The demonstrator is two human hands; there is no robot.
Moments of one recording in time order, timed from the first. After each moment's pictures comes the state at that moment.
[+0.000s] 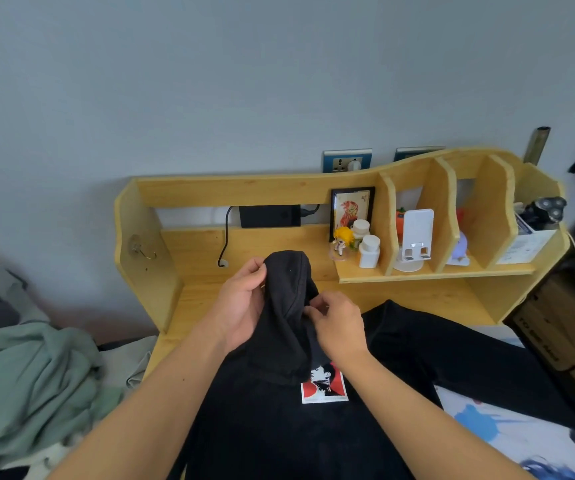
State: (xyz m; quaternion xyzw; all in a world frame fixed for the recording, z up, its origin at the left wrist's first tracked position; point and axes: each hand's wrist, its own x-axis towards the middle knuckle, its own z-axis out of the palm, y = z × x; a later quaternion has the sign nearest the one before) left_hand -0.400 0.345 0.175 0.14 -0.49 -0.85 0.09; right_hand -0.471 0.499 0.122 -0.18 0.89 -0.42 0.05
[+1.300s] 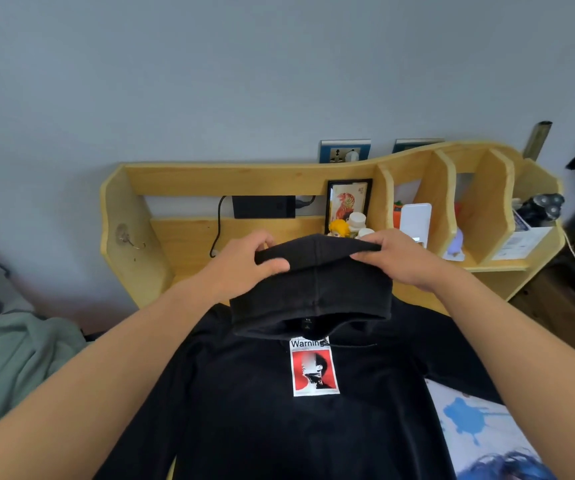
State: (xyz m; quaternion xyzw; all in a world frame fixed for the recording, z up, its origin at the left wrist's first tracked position) left_hand -0.438 0.304 0.192 0.06 -0.93 -0.35 0.06; right_hand -0.577 0.563 0.220 -0.28 0.83 -0.41 0.25
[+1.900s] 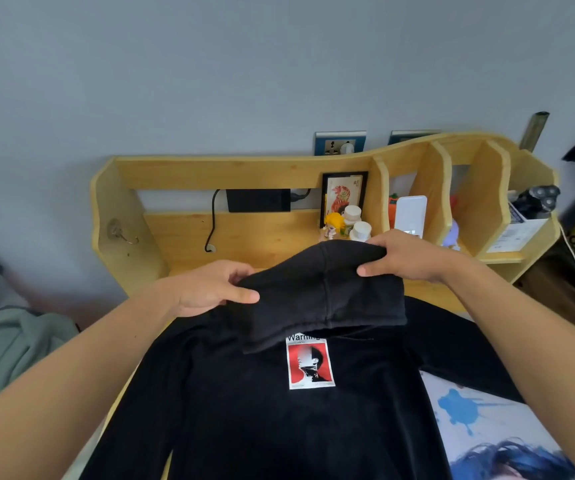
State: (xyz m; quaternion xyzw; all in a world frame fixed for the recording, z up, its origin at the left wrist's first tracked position) left_hand -0.410 0.281 0.175 0.10 -0.78 -0.58 -0.18; right_hand -0.595 0.584 0.216 -0.31 0.83 -0.33 0.32
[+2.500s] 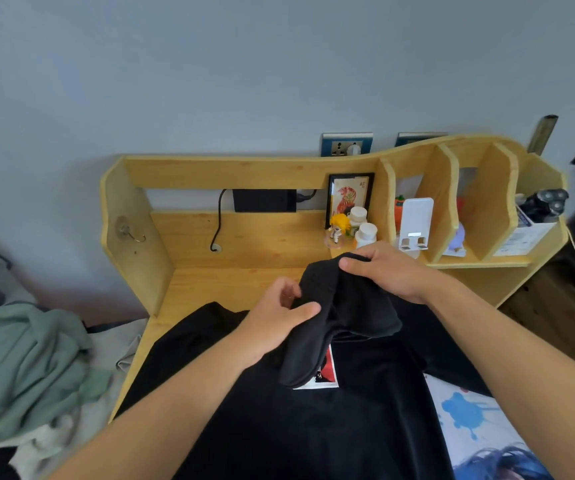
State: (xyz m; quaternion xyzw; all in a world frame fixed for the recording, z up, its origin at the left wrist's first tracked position) left_hand -0.407 0.381 0.127 0.20 -0.76 -0.62 0.00; right_hand -0.556 0.564 0.207 -0.30 0.78 -0.43 0.32
